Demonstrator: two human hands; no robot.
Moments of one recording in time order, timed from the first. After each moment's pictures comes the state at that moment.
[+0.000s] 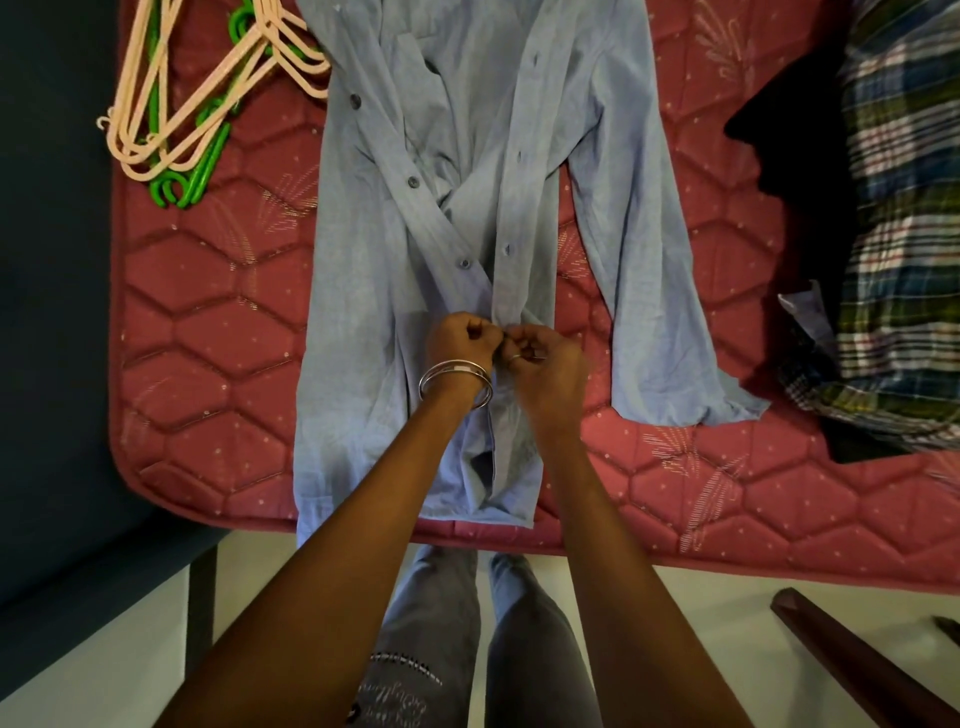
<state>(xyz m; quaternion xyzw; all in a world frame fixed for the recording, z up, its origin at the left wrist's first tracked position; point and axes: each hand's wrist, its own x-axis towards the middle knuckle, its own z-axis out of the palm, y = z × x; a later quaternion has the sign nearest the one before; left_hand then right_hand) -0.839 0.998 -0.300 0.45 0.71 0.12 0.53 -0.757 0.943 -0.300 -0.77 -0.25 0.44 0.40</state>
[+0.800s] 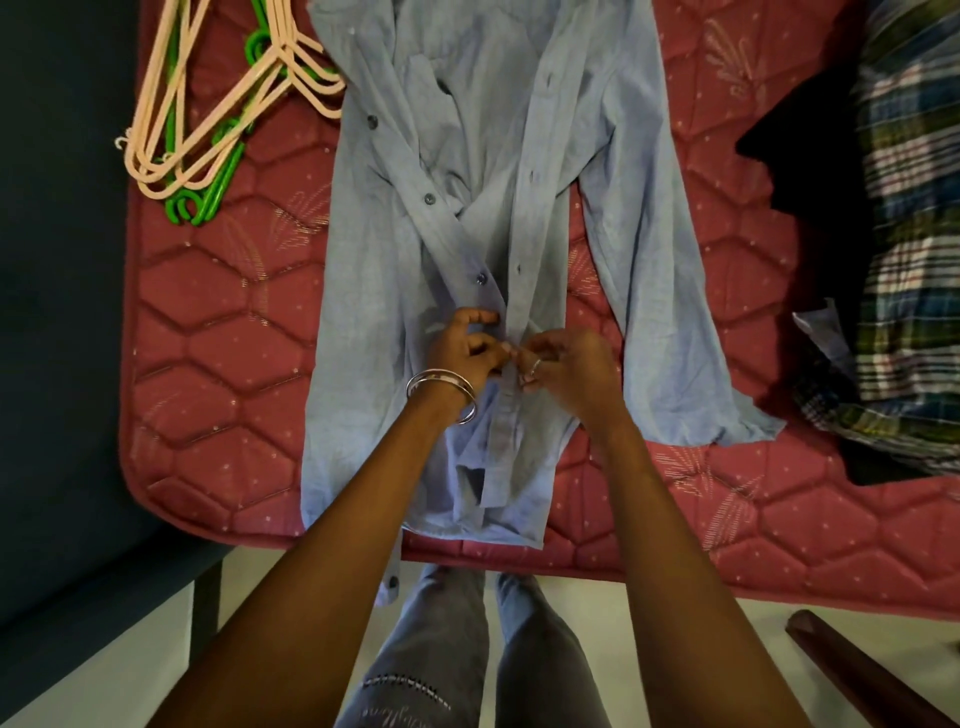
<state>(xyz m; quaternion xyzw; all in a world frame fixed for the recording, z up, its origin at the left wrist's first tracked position) -0.855 1.010 -0.294 0.43 0.62 0.15 0.64 -0.717 0.962 -0.298 -0.72 -0.40 0.49 0.29</state>
